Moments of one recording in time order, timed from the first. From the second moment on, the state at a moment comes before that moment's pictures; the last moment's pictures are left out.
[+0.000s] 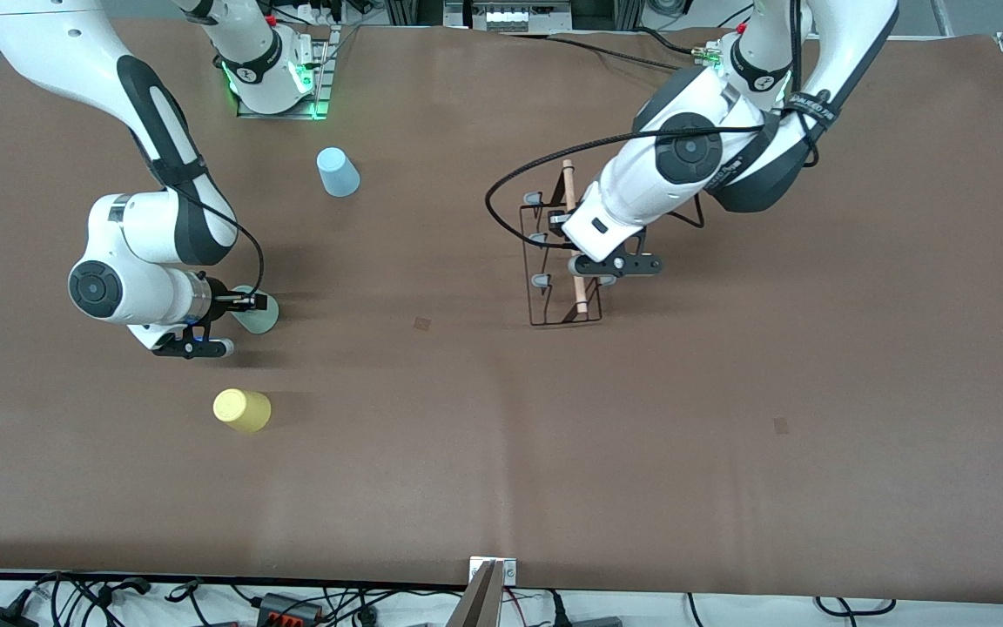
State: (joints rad) left arm 0.10 0.38 -0.80 -1.79 -0.06 2.04 -0.72; right arm 0.04 0.45 0.02 -1.96 0.06 2.14 0.05
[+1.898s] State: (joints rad) left arm -0.04 0.57 -0.79 -1.71 0.13 2.16 -0.88; right arm 0.21 0.40 0.13 -1.60 0.06 1.78 0.26
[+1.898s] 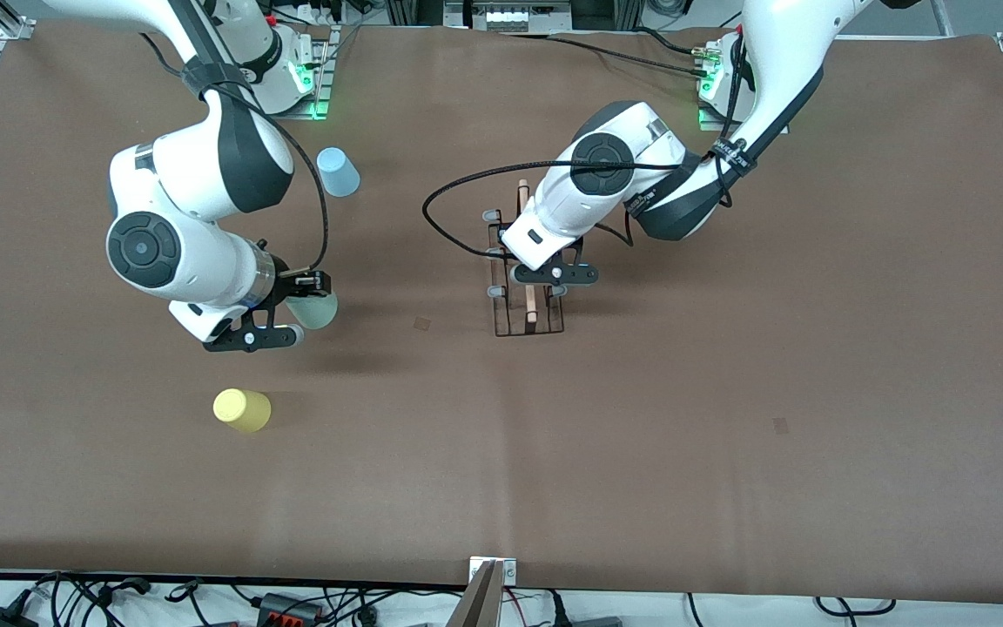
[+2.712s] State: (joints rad) left arm -0.02 0.57 -0.78 -1.69 0.13 2.14 -0.89; right arm 0.21 0.40 0.13 -1.60 0.06 1.77 0.27
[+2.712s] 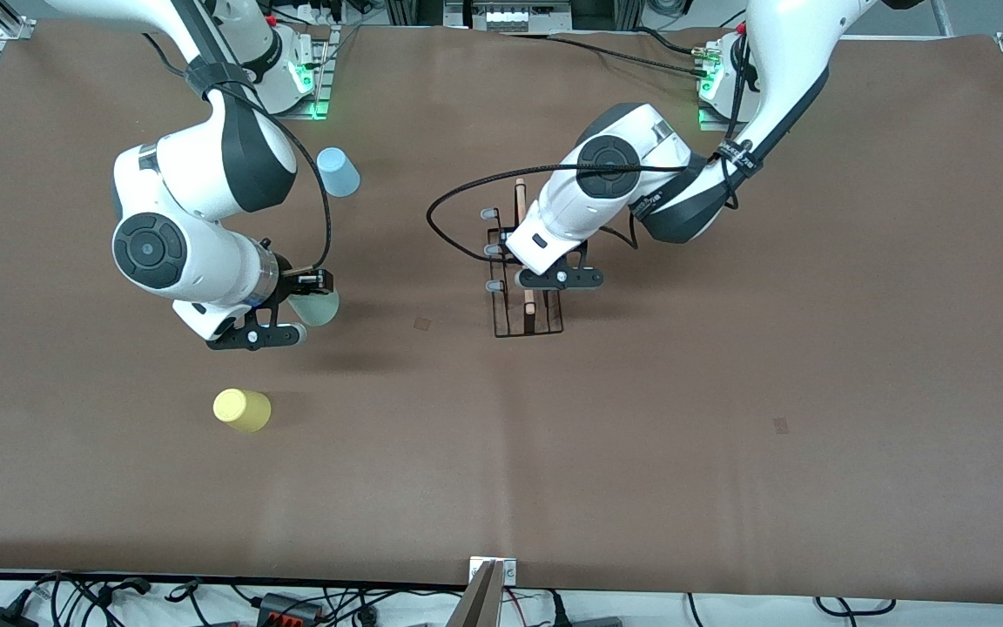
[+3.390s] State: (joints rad) left arm 0.12 0.52 -0.79 -1.54 0.14 1.83 -0.78; right arm 0.34 0.37 0.14 -1.58 0.06 1.67 0.39
